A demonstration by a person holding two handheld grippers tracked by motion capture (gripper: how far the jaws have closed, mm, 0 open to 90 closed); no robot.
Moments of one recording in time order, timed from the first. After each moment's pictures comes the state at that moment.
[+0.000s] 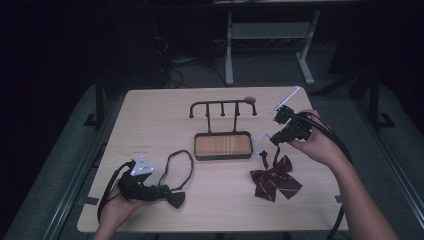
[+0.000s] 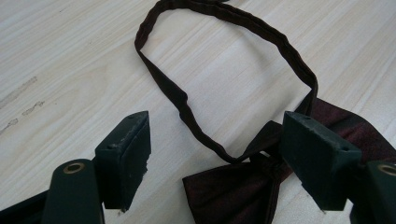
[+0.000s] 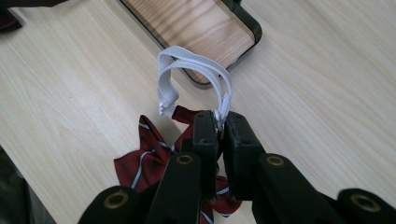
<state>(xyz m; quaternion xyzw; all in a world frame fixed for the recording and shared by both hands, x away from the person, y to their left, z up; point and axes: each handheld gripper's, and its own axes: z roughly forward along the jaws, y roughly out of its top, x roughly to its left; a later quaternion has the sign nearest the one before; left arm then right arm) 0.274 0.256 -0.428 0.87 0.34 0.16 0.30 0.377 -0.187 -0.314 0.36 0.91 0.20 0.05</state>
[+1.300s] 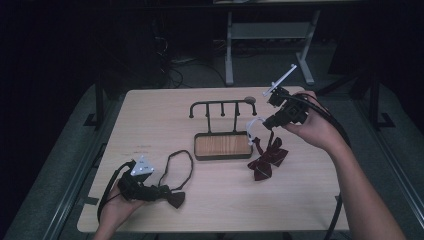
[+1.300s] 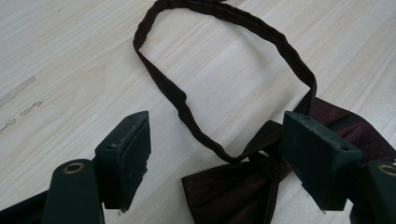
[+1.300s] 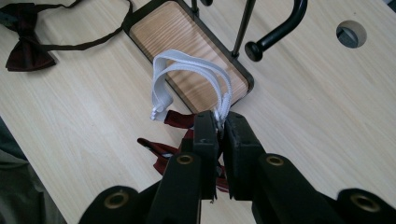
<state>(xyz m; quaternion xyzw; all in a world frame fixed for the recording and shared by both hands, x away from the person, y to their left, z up) 0.274 0.256 -0.428 0.87 0.34 0.15 0.31 0.385 -0.167 -0.261 0.33 0.91 0.22 0.07</state>
